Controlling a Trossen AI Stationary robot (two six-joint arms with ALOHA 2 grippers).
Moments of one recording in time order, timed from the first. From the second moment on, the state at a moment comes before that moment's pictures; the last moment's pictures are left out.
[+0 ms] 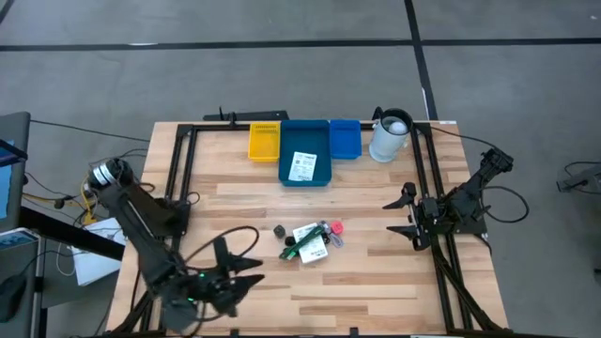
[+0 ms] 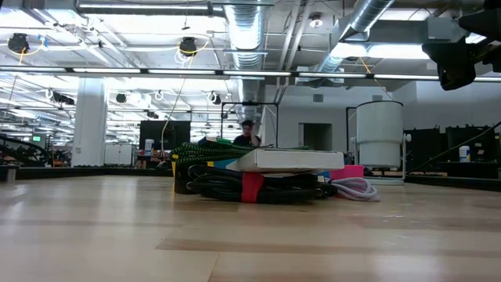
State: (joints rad) left arm -0.92 1.49 1.17 -0.15 -1.16 0.30; right arm 0.72 0.01 0.01 0.07 0.60 -0.03
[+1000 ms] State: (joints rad) left arm -0.76 0.93 1.17 -0.81 -0.78 0.03; right arm 0.72 0.01 0.01 0.39 0.60 -0.08
